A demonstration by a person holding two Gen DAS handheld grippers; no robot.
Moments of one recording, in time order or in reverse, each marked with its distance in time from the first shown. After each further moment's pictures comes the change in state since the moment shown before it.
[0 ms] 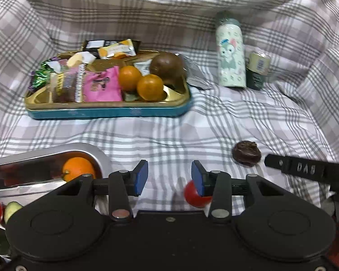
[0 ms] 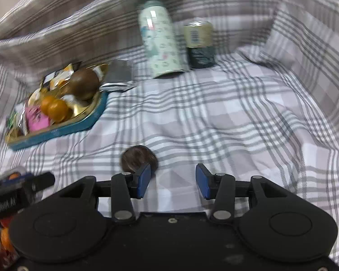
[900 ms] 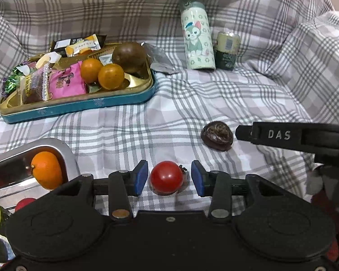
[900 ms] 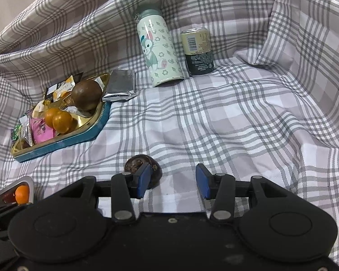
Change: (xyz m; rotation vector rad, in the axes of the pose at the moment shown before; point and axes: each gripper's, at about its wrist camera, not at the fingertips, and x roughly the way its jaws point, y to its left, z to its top) left arm 0.008 -0.027 -0.014 0.102 0.042 -0.074; right arm -0.004 0.003 -0.002 0.005 -0.038 0.020
